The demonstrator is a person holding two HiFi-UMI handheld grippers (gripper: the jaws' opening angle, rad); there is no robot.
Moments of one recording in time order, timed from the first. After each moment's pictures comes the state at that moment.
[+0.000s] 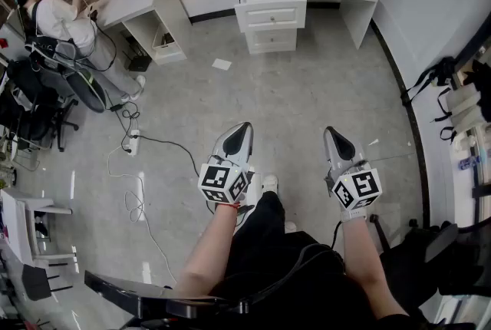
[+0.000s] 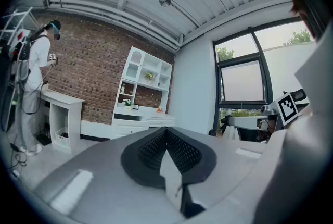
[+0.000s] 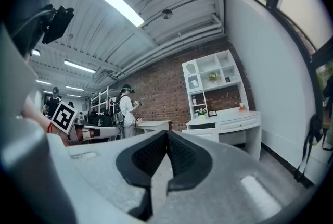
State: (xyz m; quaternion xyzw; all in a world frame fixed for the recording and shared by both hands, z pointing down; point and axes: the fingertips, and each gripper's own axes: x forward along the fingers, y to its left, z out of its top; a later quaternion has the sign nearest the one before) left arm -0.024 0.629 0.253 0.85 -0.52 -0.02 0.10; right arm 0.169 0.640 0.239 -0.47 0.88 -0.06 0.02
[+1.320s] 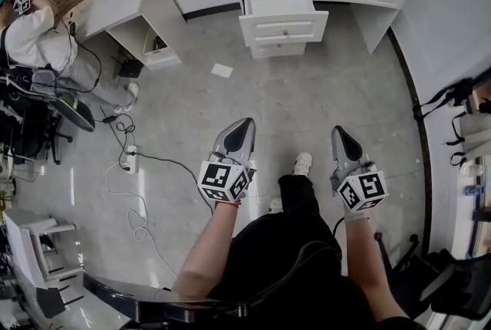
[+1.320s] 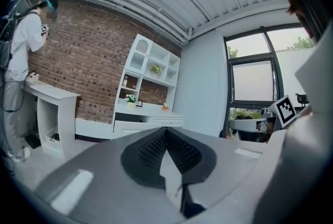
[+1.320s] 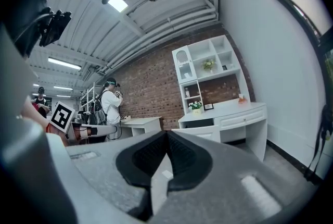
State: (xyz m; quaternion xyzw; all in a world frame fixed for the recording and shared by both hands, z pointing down) left arm -0.089 0.377 0.281 0.85 -0.51 -0.02 0.12; right arm 0.117 0.394 0.273 -0.50 0.86 -0.09 0.00
